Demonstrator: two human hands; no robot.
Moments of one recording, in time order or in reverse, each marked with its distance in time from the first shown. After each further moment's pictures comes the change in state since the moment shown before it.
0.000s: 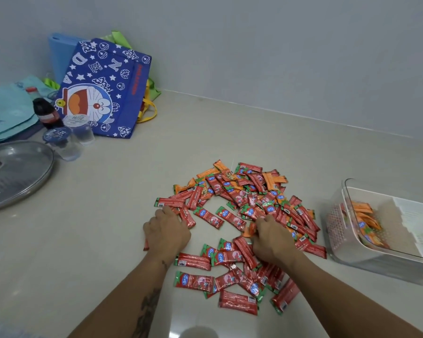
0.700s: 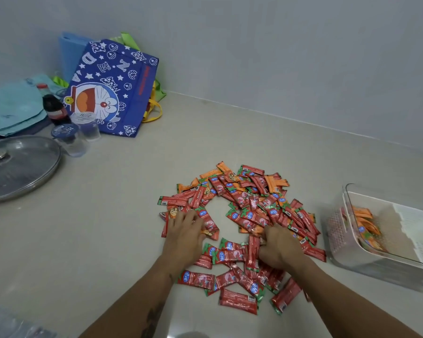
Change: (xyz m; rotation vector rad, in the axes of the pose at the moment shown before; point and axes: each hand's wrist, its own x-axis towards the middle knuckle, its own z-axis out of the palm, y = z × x) left_hand -0.029 0.000 0.017 -0.095 0.091 0.544; right_hand -0.012 0.011 -0.003 0.052 -0.027 0.045
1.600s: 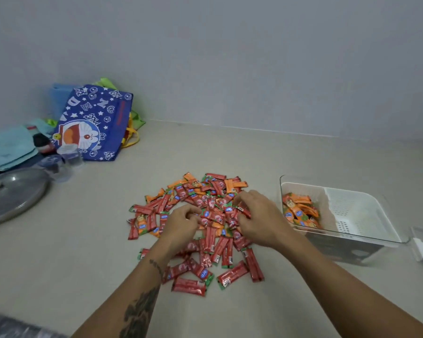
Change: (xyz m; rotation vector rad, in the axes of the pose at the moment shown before) left_hand -0.005 0.151 -0.061 -0.783 -0.037 -0.313; right_hand -0.075 0.074 -0.094 0.304 0.372 -0.387
